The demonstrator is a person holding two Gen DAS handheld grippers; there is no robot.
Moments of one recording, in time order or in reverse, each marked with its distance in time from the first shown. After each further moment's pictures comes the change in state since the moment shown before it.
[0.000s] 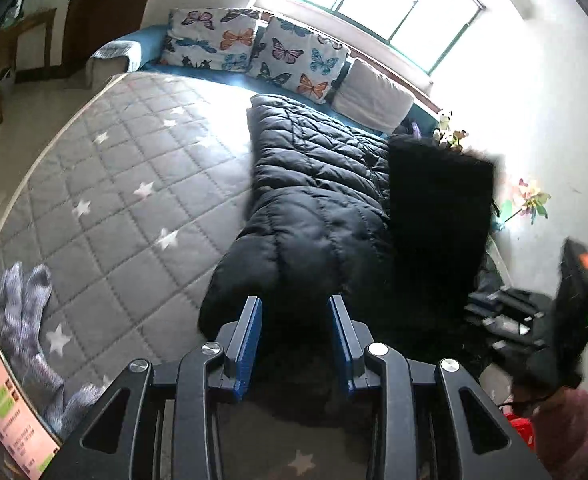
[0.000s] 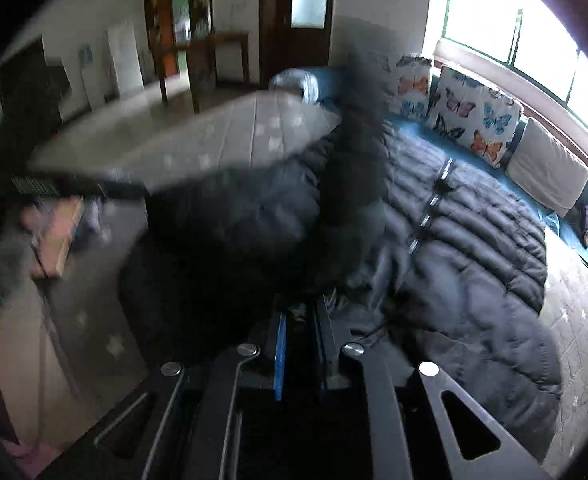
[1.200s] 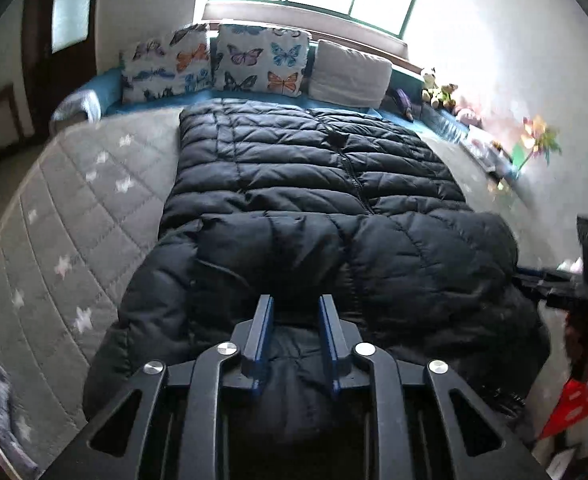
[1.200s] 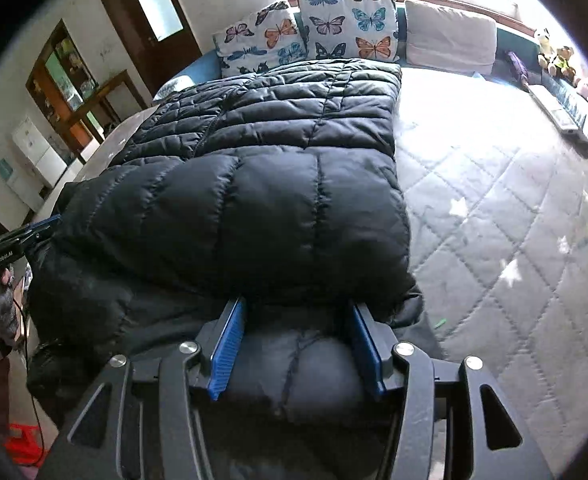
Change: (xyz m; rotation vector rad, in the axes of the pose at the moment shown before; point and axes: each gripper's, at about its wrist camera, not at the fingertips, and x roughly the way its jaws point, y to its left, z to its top) left arm 0.108 -0.103 0.028 0.223 0.014 0.079; right arm -0.003 -0.171 -0.097 0.485 0.042 -0.040
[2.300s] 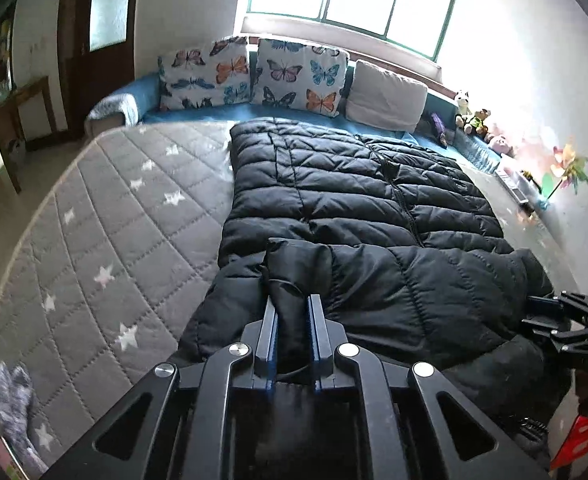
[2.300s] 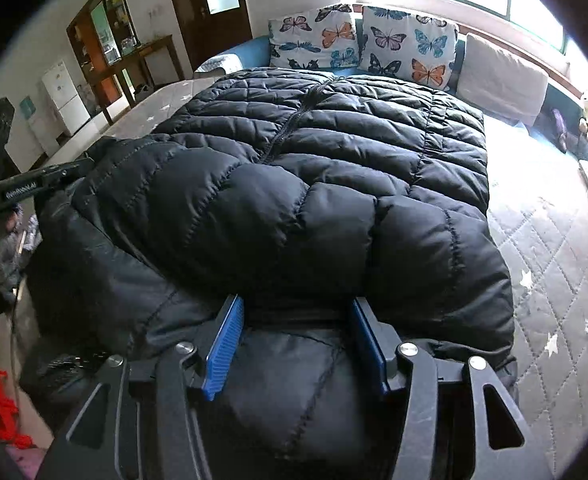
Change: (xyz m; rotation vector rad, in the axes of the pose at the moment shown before) left arm 0.002 0.039 0.018 -0.056 -0.071 0.117; right arm 0.025 0.063 0.017 -0.212 0.004 0.003
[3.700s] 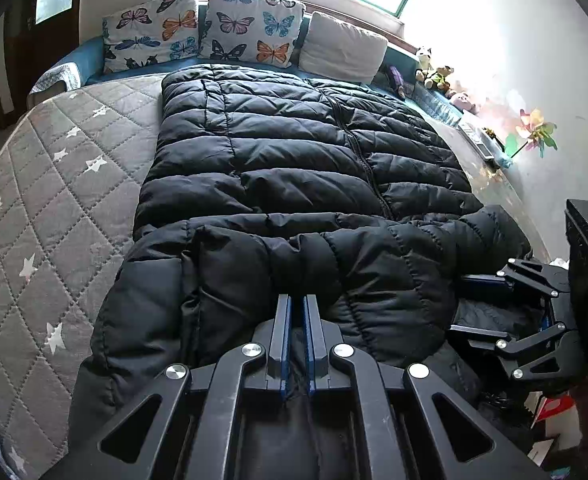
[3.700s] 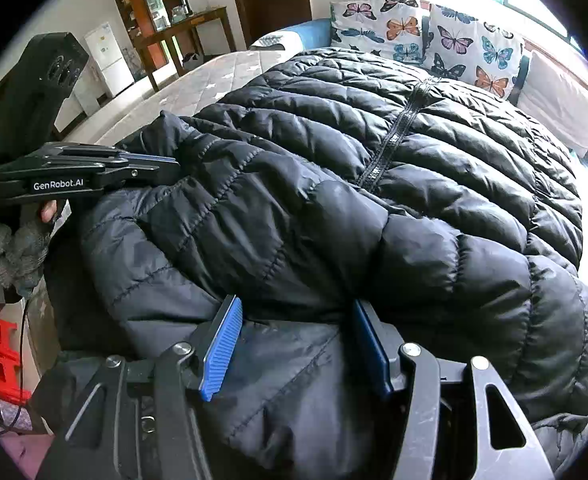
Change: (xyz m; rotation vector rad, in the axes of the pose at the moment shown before) left arm 0.040 -0.025 0.000 0.073 0.182 -0.164; right arm 0.029 0.065 0.011 -0.137 0.050 0.131
